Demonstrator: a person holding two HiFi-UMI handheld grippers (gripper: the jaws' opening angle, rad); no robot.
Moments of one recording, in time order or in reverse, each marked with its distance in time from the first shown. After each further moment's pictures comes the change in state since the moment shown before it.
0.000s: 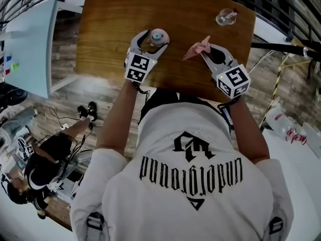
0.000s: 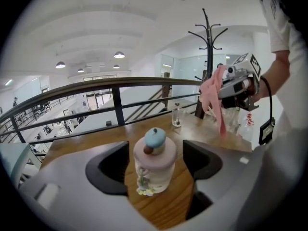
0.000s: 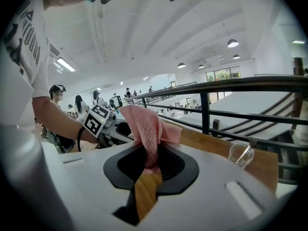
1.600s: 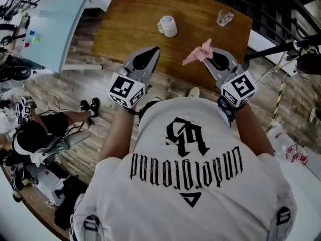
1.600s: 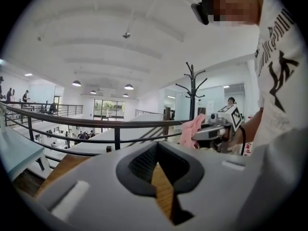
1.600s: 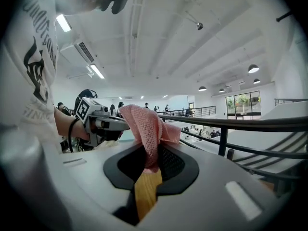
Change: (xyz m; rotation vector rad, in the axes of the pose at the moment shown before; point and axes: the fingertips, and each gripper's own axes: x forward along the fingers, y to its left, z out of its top) left arm -0.263 -0.150 0.111 -0.084 -0.402 0.079; right arm -0.152 0.163 0.069 -0.206 -0.236 0.177
